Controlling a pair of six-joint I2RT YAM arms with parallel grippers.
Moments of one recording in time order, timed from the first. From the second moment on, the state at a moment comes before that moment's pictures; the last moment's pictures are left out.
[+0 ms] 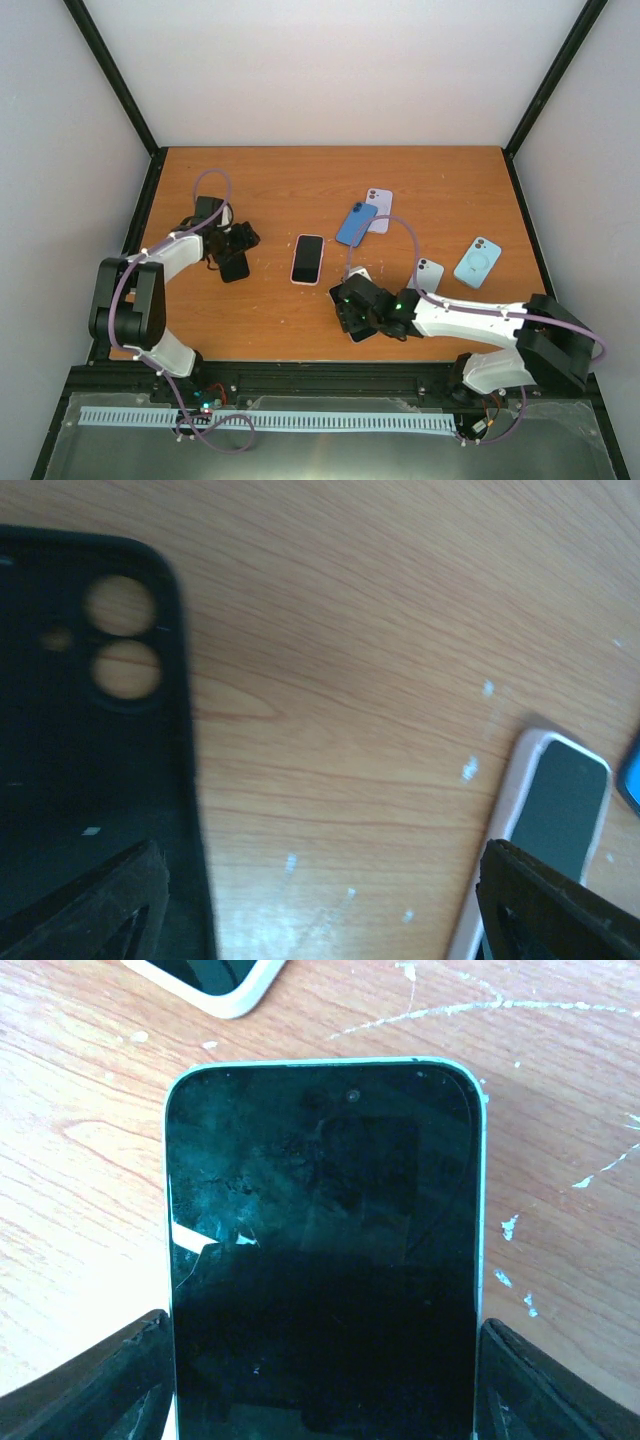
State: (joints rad) left arm -0.12 1.57 0.86 -0.31 0.28 -0.56; right arm 1.05 1.33 0.66 -0.37 0.21 0.57
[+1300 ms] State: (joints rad) left arm 0.02 1.62 0.79 -0.26 0.18 -0.56; right arm 1.05 1.01 0.55 -0.28 0.16 0.59
